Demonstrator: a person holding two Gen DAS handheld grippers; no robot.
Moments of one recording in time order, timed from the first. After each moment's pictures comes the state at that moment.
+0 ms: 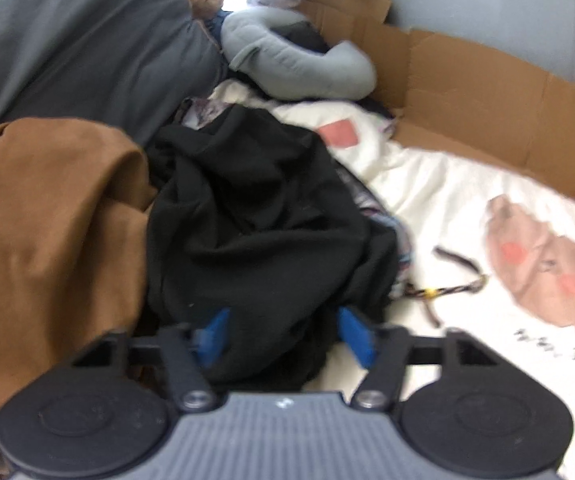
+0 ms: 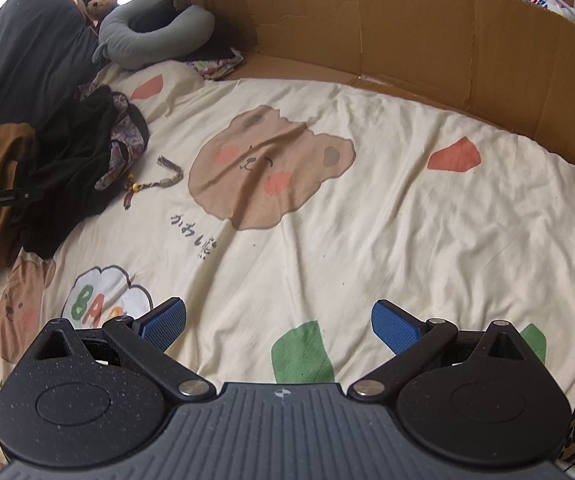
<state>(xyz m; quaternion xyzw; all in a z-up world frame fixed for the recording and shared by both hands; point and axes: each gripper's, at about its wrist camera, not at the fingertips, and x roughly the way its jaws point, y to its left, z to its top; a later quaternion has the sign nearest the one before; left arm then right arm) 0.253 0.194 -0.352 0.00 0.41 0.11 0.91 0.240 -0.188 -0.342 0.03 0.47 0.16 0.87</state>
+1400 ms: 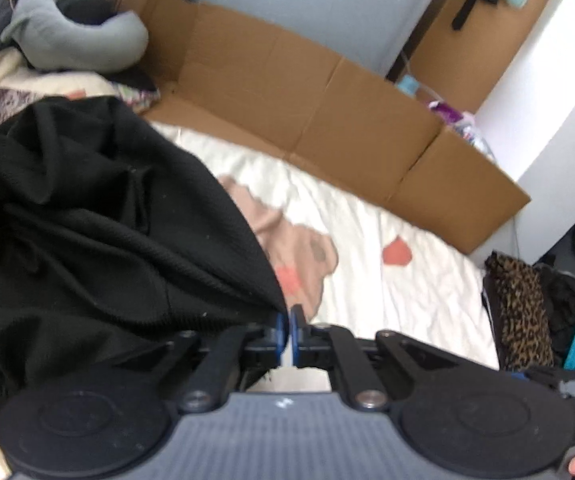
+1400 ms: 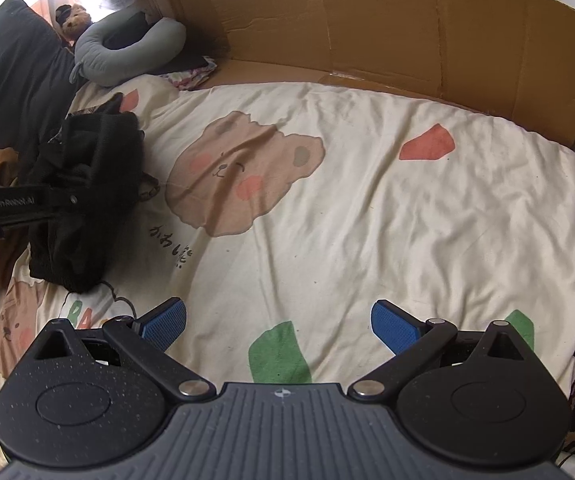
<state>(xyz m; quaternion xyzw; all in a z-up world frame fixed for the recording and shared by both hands) 0.272 0.036 -0.329 -0.14 0.41 -0.15 0.89 0.246 -0.216 -0.344 0.07 0.47 0.13 0.87</state>
